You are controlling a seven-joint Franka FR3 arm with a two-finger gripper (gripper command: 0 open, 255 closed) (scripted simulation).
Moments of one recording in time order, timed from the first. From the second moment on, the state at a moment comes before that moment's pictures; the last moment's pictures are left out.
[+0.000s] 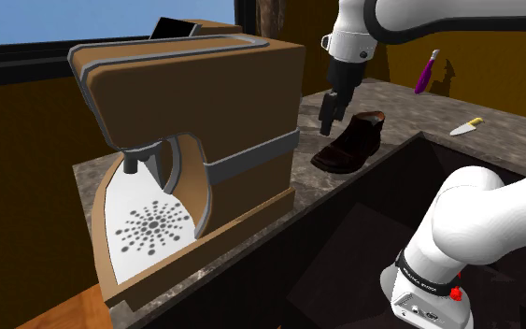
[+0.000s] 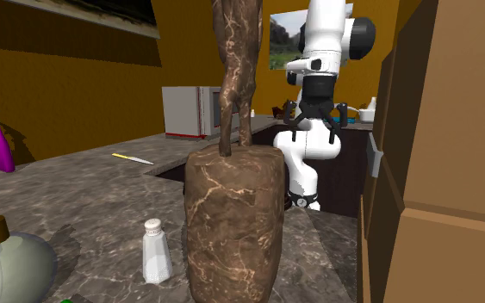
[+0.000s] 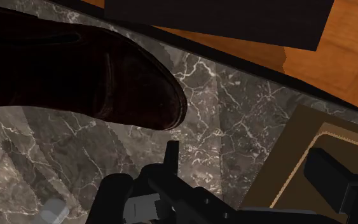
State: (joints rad) arm 0.00 -0.79 0.04 -2.42 0.00 1.67 -0.08
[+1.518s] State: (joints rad) arm -0.06 -0.49 -0.50 -2.21 -0.11 1.62 -0.71
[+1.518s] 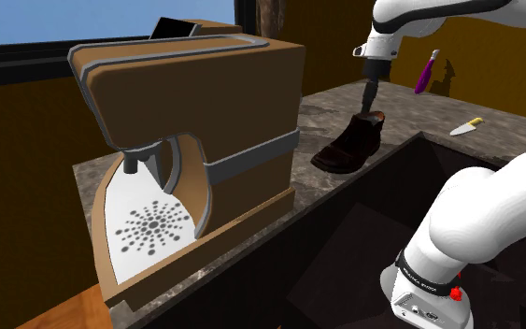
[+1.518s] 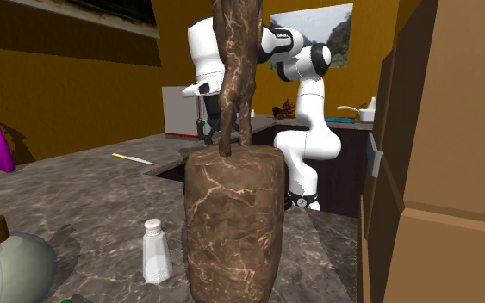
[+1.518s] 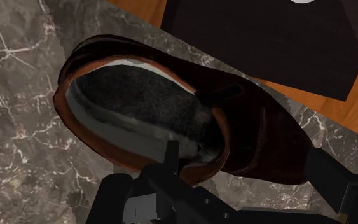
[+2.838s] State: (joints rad) arm -0.06 -0.49 -0.50 -2.22 -0.11 1.62 -0.71
